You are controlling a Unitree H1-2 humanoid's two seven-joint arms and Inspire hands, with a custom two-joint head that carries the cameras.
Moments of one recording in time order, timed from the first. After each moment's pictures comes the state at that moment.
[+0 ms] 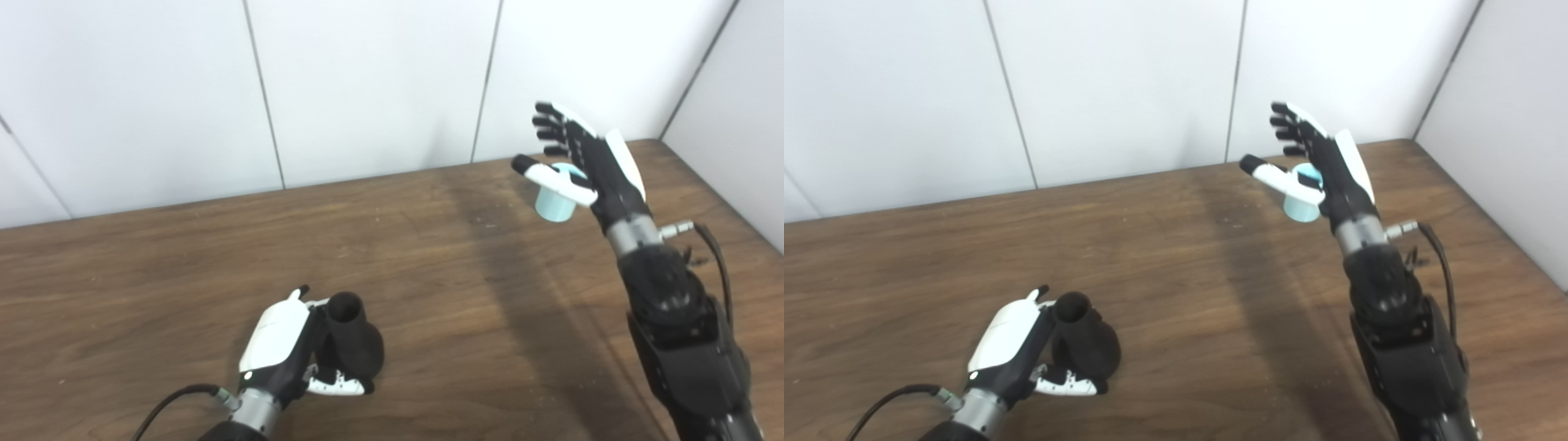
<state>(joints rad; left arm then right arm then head) -0.14 0.20 -0.51 -0.27 0.78 0.30 -0.21 -0.29 -0.41 -0.10 -0.32 -0.24 0.40 0.00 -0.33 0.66</state>
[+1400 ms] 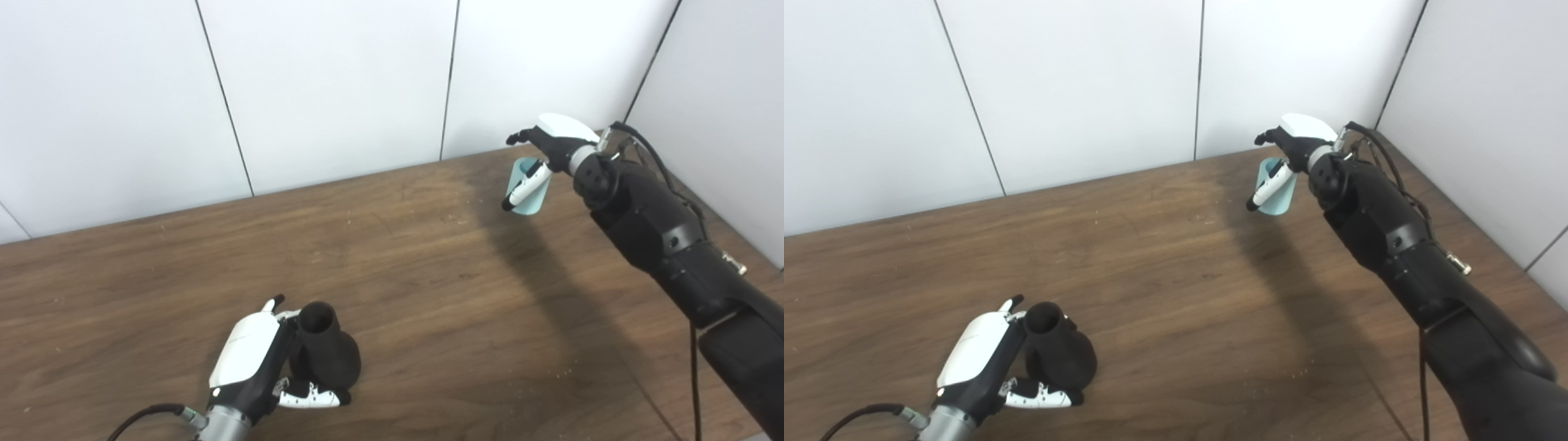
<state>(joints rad) -0.12 0.23 -0.48 -0.25 0.74 0.22 -0.21 -0.65 -0.69 0.26 0.33 -0.64 0.42 0.32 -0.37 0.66</state>
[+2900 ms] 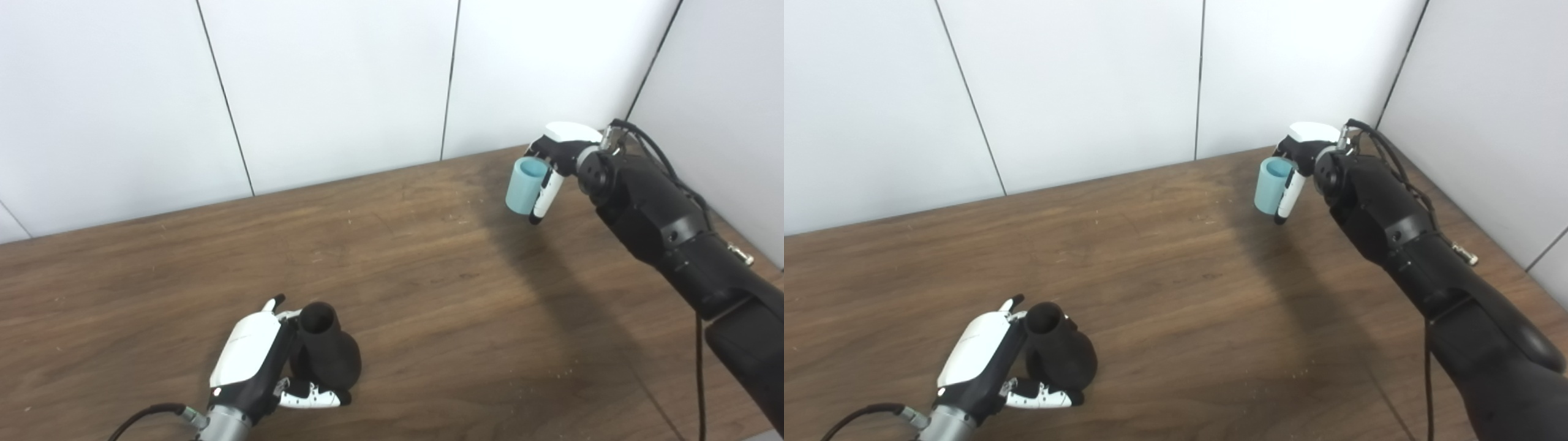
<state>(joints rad) -0.12 0.23 -0.48 -0.26 0.75 0.23 -0.22 -0.68 -0.72 0.31 0.37 -0.73 0.45 0.43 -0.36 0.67</state>
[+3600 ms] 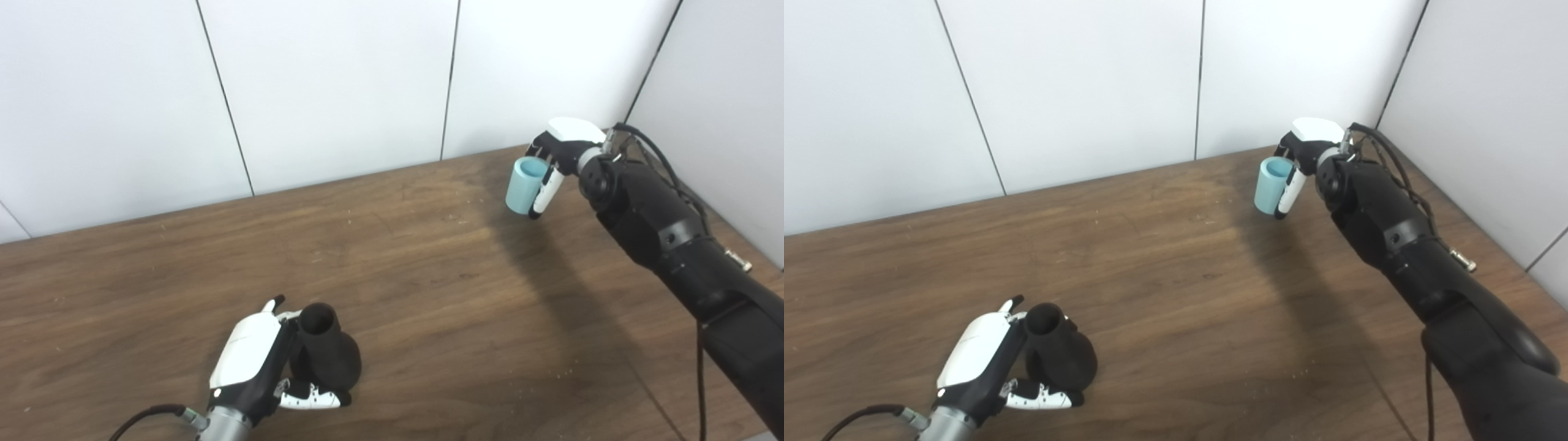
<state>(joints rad) -0.12 0.23 -0.48 -0.27 0.76 0.24 -0.23 -0.68 -0.70 0.29 0.44 -0.72 0.39 0.30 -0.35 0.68</state>
